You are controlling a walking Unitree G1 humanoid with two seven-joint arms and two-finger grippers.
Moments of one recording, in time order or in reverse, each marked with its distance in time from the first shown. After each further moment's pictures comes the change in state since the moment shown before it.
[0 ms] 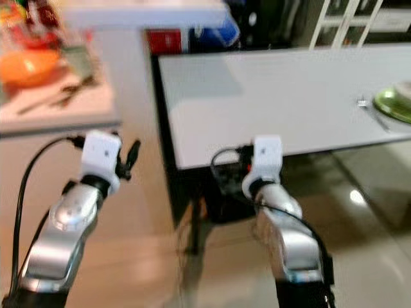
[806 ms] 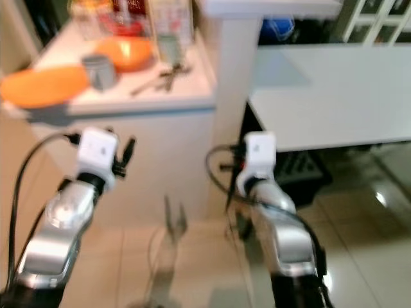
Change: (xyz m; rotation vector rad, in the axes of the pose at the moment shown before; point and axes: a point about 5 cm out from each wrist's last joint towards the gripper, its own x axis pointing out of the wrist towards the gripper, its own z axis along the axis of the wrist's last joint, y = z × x) left arm 0.002 0.008 -0.002 0.051 0.005 0.013; right arm 0.008 0.004 0.000 -0.002 0.001 0.014
